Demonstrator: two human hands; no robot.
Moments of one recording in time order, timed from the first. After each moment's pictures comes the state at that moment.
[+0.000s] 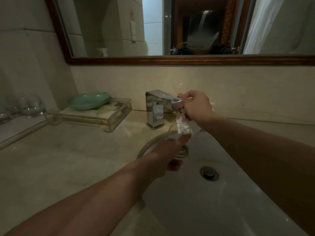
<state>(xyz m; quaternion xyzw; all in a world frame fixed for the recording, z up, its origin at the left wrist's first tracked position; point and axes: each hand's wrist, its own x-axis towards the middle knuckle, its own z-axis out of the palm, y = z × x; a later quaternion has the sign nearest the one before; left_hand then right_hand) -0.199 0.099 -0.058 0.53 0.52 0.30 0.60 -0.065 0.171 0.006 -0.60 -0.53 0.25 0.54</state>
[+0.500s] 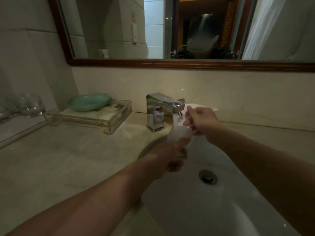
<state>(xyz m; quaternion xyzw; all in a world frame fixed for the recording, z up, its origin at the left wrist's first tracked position) -0.204 0.107 -0.061 0.51 0.49 0.30 0.65 -0.050 0.148 -0.014 -0.65 -0.50 0.31 0.48</state>
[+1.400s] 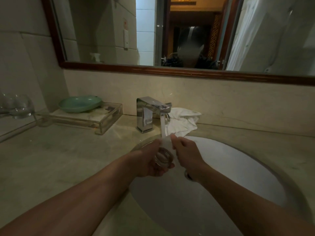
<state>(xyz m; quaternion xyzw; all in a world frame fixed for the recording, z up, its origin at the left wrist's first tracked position) -0.218 0.104 -0.059 0.45 0.52 0.22 0.70 -0.072 0.074 -0.077 -0.60 -0.51 0.32 0.53</state>
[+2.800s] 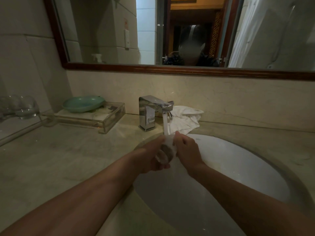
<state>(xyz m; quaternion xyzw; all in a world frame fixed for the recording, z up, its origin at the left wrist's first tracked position) -0.219 0.111 -0.064 0.50 0.50 0.25 0.66 -0.080 0.085 -0.091 -0.60 -0.53 0.23 0.55</state>
